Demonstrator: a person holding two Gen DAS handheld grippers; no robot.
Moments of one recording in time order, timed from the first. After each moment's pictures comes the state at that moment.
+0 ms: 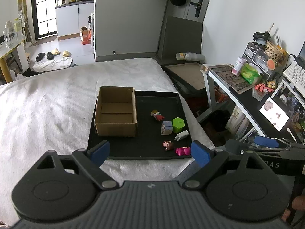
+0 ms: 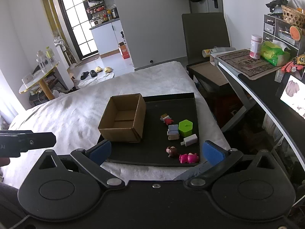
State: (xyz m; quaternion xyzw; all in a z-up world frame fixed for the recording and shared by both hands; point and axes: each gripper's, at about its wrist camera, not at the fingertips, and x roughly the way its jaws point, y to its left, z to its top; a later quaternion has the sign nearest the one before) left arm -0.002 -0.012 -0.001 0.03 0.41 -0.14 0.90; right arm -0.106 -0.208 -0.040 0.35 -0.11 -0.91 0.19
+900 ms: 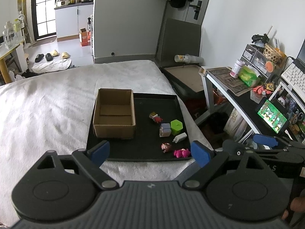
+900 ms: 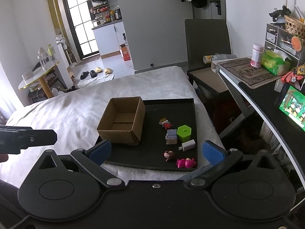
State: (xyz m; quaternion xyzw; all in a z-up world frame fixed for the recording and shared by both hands) left arm -0.003 -0.014 0.004 0.04 0.40 -0.20 0.89; right arm -0.103 -0.215 -0.033 0.34 -0.10 -0.93 0.14
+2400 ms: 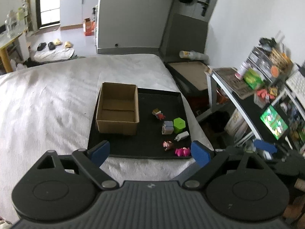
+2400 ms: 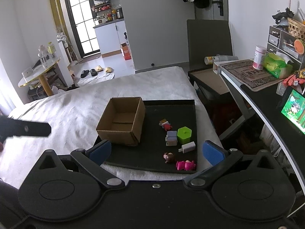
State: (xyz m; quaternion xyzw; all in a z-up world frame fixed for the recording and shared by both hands) left arm 0.025 -0.007 0.011 0.06 0.42 -0.31 0.85; right arm -0.111 -0.216 -0.033 0.29 -0.19 -0.93 -0.10
